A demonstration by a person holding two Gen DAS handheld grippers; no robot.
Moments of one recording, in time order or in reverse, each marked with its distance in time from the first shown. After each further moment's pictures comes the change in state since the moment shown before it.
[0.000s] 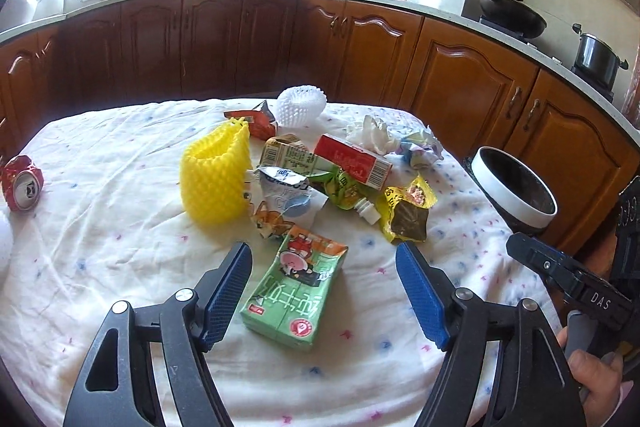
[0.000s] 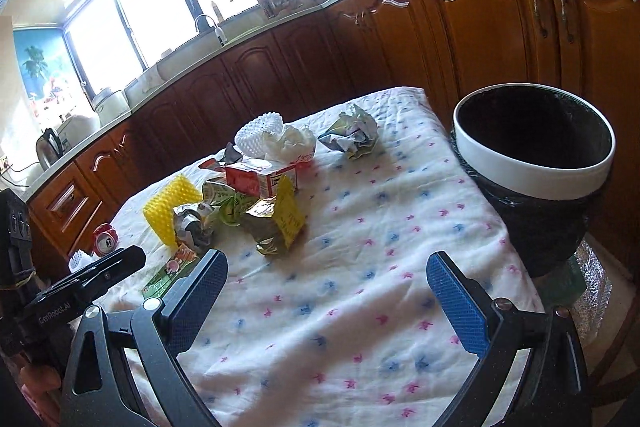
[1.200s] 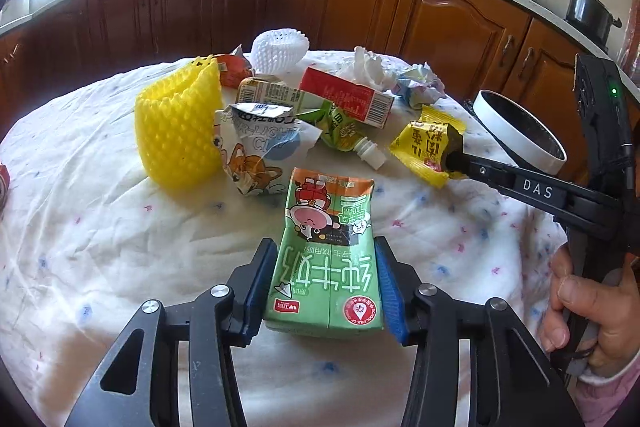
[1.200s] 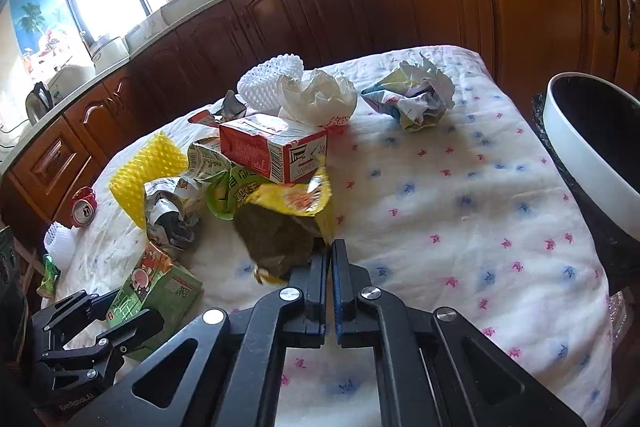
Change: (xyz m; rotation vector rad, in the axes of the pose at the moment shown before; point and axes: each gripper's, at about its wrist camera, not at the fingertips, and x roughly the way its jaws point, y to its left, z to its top) left arm 0.062 -0.001 -0.010 0.096 0.133 -0.039; right arm 0.085 0.025 0.015 -0.082 0.165 -0.003
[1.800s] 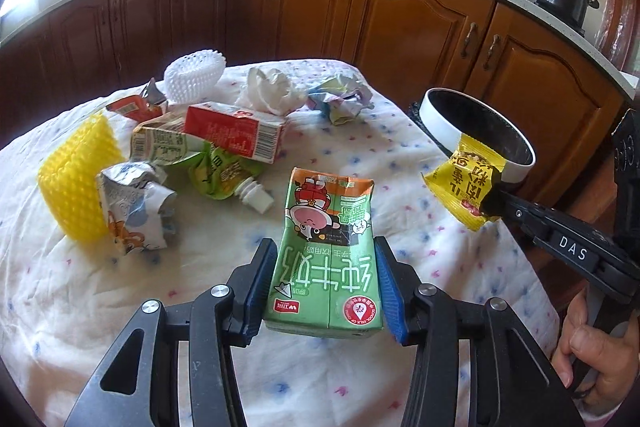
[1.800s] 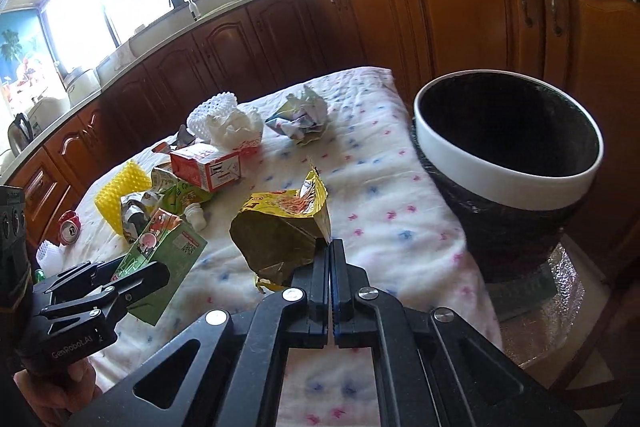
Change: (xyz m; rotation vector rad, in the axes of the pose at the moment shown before) left arm 0.030 -0.075 0.033 0.072 0.010 -0.072; right arm -0.075 -0.072 -0.017 0.096 -0.086 -0.121
